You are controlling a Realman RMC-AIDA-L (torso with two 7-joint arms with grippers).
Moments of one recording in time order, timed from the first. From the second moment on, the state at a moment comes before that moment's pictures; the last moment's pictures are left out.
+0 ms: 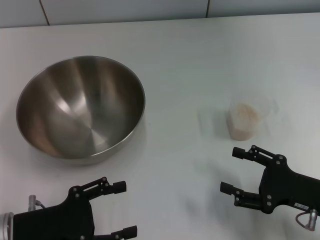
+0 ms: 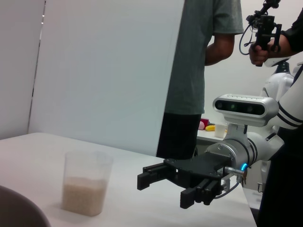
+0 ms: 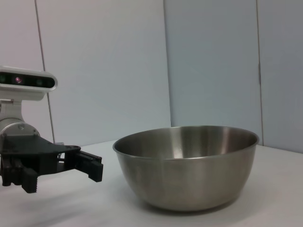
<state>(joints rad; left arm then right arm) -0.34 -2.06 0.57 0.27 2.14 1.82 -0.74 0.27 2.08 -0.46 -0.27 -2.04 -1.67 0.62</state>
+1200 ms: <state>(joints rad) -0.33 -2.07 0.56 0.27 2.13 1.86 -0.72 0.27 2.08 -0.46 -0.26 -2.04 -1.67 0.62</state>
